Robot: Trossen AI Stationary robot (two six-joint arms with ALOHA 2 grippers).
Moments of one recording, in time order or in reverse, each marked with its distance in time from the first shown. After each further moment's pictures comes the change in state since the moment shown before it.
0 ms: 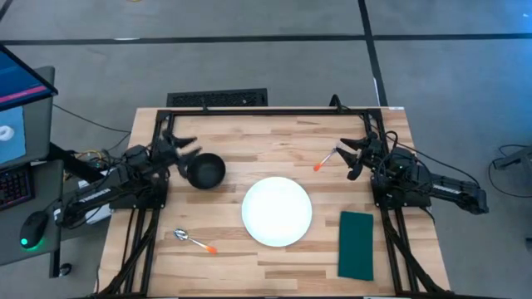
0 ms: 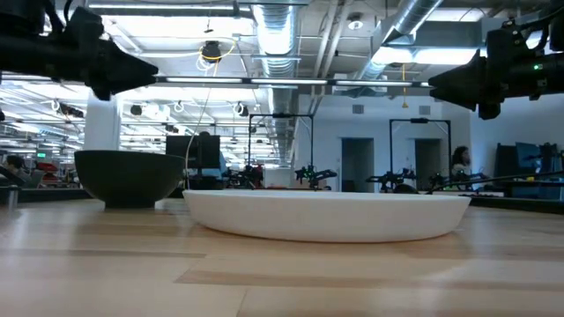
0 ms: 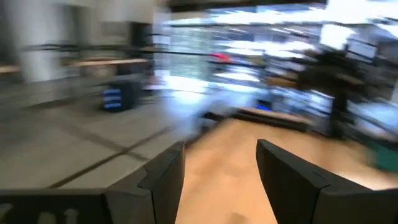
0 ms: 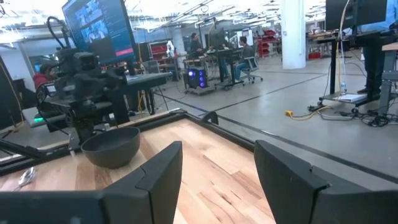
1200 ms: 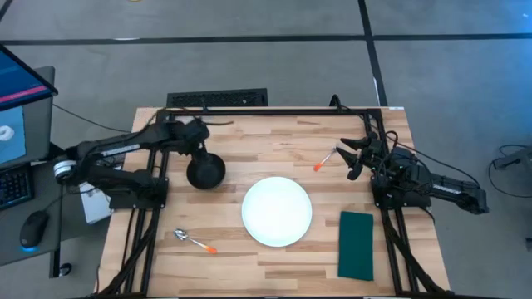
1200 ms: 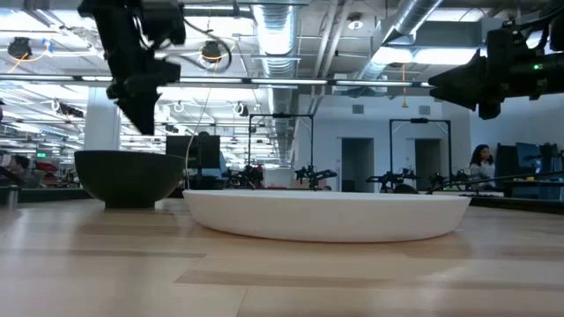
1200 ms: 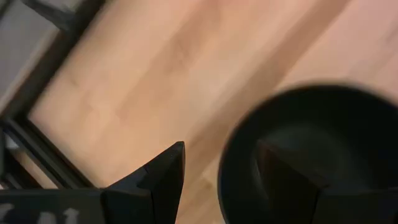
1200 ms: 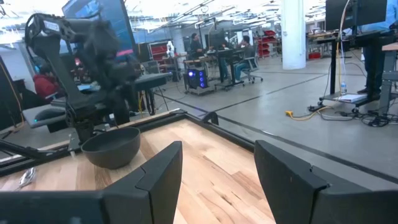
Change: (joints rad) left arm 0.003 1.084 0.735 -0.953 -0.110 -0.126; right arm 0.000 0.000 0.000 0.001 0.000 0.001
